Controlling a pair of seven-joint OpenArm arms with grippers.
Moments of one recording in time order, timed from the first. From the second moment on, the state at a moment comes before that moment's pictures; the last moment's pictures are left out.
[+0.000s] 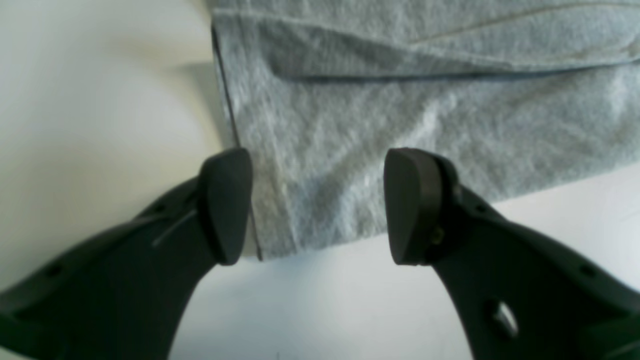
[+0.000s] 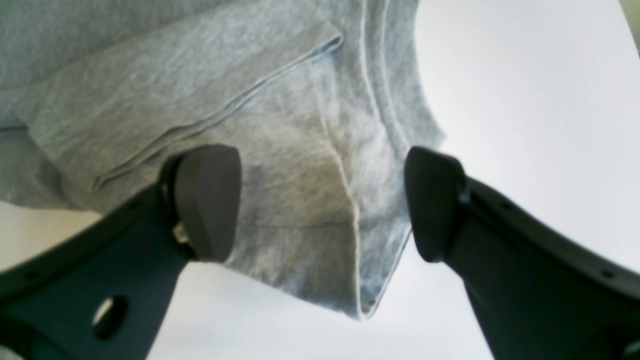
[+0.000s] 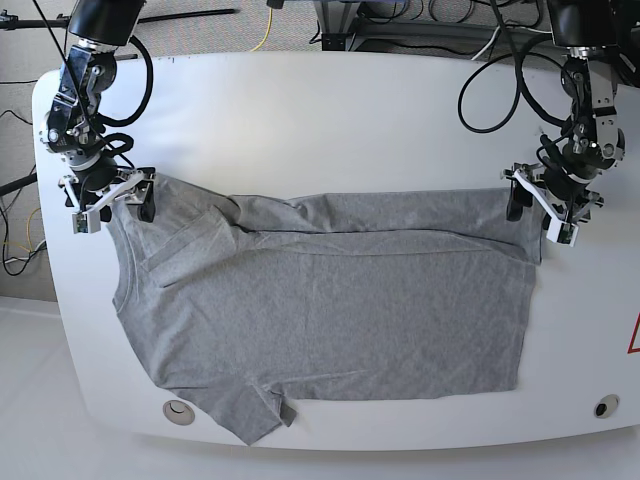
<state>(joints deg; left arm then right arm) 7.0 -24.4 -13.2 87.7 -20.8 -24.2 36.2 -6.5 18.3 24.9 84.1 23.2 27.1 -36.2</state>
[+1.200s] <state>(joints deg) 7.4 -24.1 -13.4 84.6 -19.3 -23.1 36.7 -7.2 18.5 27.2 73.3 22.8 27.6 -29.0</state>
